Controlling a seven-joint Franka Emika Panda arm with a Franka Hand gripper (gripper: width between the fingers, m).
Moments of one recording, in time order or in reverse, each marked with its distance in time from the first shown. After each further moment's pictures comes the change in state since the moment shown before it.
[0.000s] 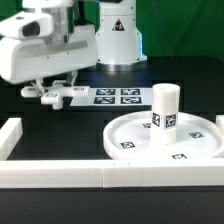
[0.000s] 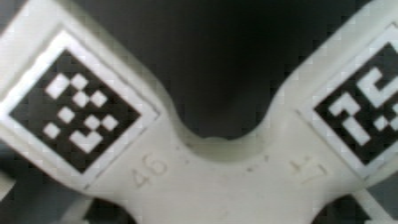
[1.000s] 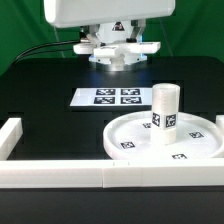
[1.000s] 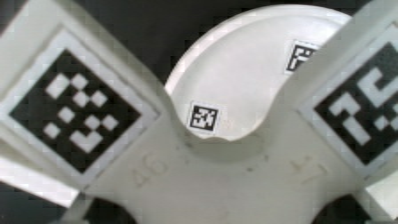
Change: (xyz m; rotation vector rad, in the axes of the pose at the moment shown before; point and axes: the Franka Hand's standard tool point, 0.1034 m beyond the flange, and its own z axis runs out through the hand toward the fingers) arm 0.148 -0.003 -0.076 0.046 0.030 0.251
